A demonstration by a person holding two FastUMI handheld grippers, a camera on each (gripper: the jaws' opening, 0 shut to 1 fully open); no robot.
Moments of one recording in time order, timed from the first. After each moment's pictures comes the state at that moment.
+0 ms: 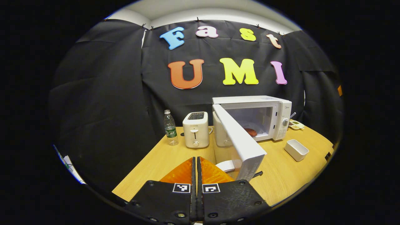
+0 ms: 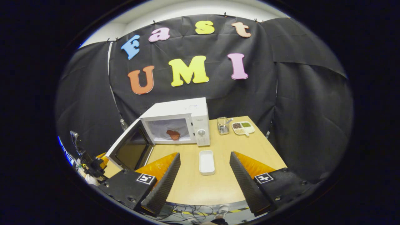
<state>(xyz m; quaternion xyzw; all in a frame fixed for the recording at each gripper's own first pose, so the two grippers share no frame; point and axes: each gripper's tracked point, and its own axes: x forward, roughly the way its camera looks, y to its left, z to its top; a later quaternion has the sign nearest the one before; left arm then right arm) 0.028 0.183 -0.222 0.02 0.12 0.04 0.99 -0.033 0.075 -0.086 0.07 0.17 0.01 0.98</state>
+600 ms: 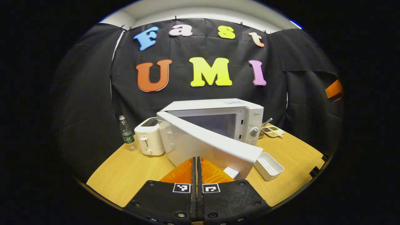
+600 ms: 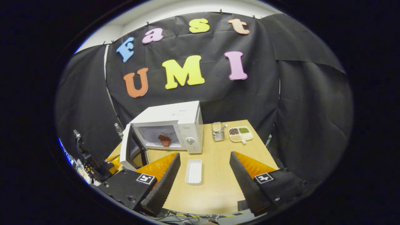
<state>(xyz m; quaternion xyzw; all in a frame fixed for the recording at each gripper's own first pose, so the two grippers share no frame) 0.099 0.012 -0.208 0.01 0.12 -0.04 0.99 0.045 -0.004 -0.080 0.08 0.17 0.04 0.98</state>
